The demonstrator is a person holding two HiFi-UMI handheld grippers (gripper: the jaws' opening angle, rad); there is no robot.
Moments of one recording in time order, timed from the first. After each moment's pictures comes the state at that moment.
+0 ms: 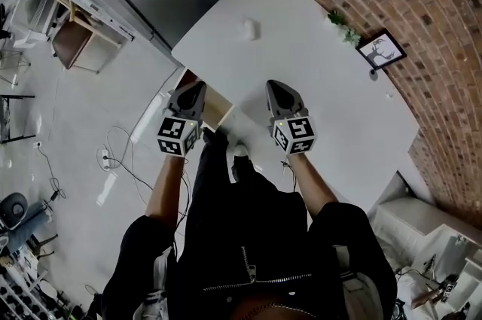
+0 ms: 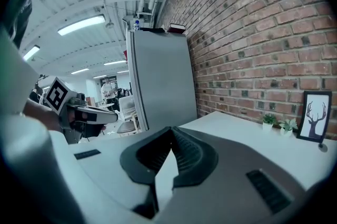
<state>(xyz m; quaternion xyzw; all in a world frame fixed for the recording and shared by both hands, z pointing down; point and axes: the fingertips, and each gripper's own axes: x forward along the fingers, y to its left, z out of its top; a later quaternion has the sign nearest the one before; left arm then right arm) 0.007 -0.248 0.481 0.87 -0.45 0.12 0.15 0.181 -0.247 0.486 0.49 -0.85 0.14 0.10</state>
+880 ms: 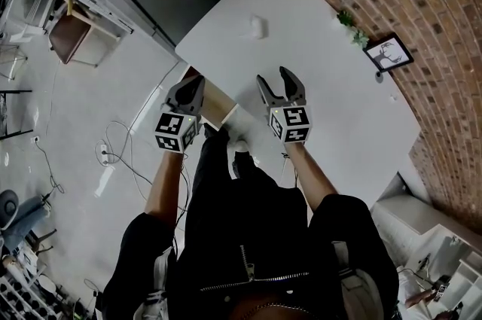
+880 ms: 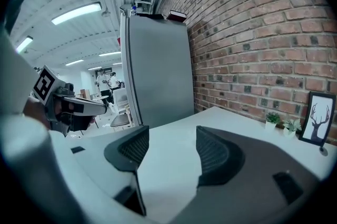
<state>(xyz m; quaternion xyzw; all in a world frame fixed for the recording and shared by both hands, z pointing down) -0.017 -0.274 0.491 0.87 -0.46 0.12 0.17 0.161 -0.290 0.514 0.51 -0.84 0.14 0.15</state>
